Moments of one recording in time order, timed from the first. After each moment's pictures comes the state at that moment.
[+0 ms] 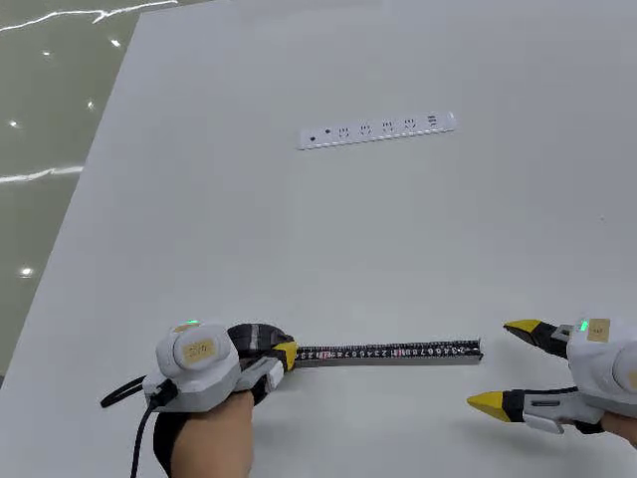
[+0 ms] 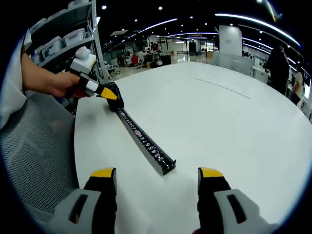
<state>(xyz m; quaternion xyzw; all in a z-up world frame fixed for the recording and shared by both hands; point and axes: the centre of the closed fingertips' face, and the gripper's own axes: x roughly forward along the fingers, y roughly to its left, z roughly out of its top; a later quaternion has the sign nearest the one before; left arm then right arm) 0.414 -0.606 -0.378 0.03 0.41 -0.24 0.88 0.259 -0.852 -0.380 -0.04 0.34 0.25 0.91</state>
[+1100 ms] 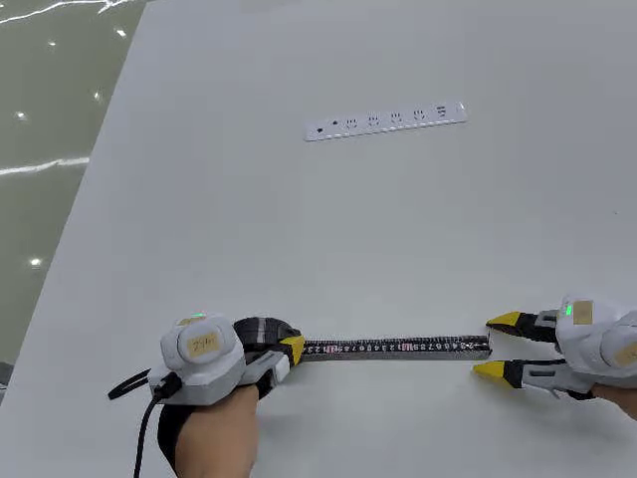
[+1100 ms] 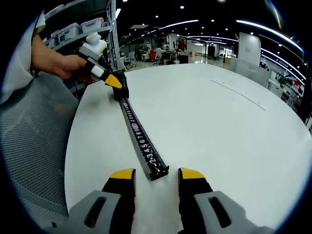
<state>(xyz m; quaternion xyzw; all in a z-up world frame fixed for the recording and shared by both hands) 0.414 -0.606 -0.378 0.03 0.41 -0.25 0.88 0.277 -0.851 -0.401 -0.09 0.33 0.32 0.88</state>
